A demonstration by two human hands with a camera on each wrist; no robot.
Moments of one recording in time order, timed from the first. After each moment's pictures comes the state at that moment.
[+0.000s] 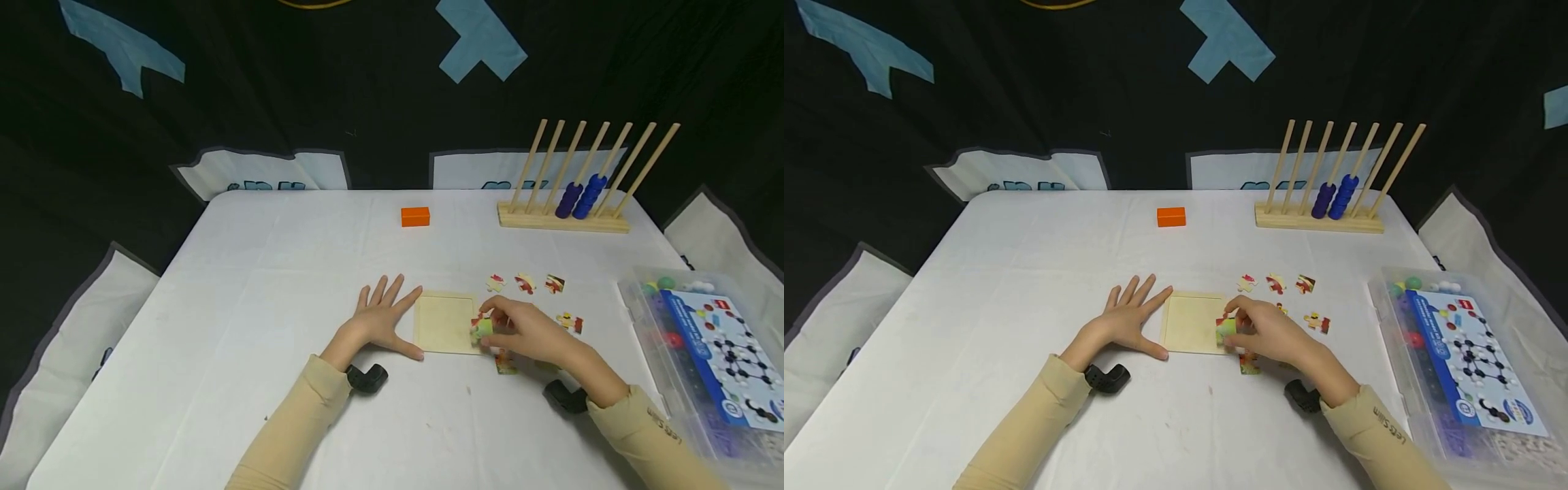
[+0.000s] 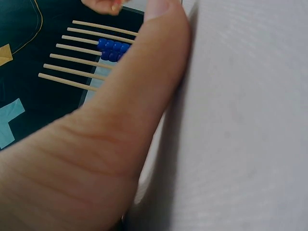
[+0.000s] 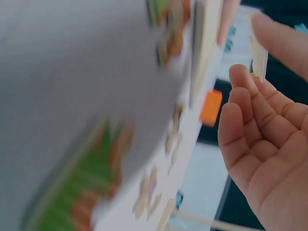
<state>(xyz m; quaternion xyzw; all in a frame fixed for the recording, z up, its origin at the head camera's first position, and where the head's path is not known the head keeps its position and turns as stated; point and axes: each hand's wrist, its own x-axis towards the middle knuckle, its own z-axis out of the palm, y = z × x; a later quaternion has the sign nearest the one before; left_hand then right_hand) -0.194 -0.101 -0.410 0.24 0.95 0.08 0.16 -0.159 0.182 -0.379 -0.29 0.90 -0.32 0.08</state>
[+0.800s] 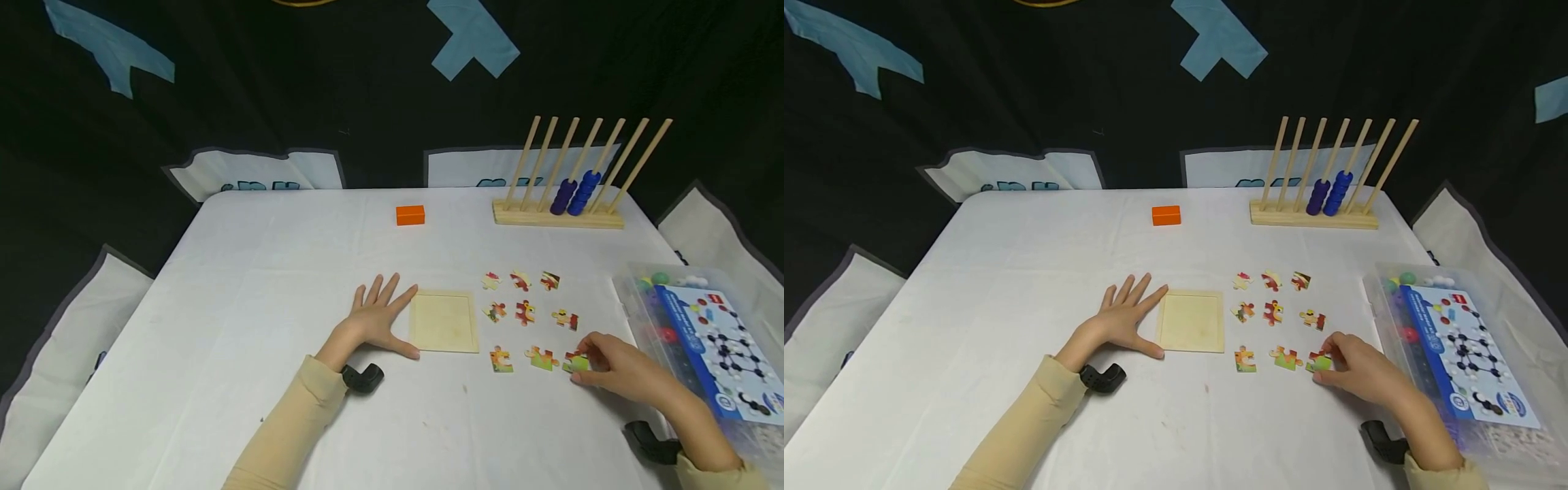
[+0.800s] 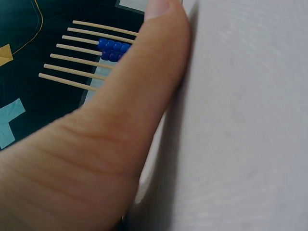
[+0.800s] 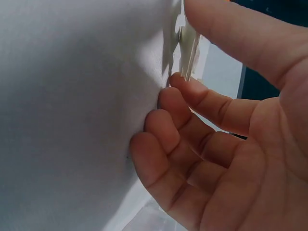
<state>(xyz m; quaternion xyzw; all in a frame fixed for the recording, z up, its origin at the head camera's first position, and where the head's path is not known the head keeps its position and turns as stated) -0.194 -0.101 -0.409 0.24 0.95 0.09 0.16 -0.108 0.286 -0.387 -0.09 0.95 -0.24 0.16</state>
